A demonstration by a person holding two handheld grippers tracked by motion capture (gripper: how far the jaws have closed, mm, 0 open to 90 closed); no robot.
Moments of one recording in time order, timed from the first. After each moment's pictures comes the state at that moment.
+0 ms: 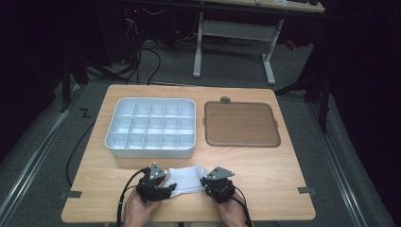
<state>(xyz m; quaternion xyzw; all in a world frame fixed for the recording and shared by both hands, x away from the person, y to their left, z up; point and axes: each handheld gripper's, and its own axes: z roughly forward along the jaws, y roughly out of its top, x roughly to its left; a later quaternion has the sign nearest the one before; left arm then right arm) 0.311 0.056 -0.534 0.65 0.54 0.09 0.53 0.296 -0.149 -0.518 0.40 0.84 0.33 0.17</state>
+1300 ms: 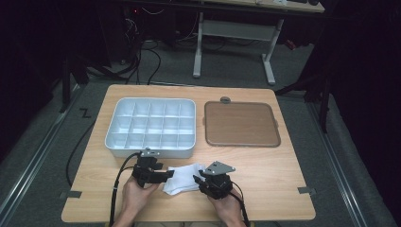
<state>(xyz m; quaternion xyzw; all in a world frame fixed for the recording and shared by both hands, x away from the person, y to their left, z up) 0.358 0.068 -0.511 0.60 0.60 0.02 0.52 0.301 -0.138 -0.494 0.39 0.82 0.38 0.16</state>
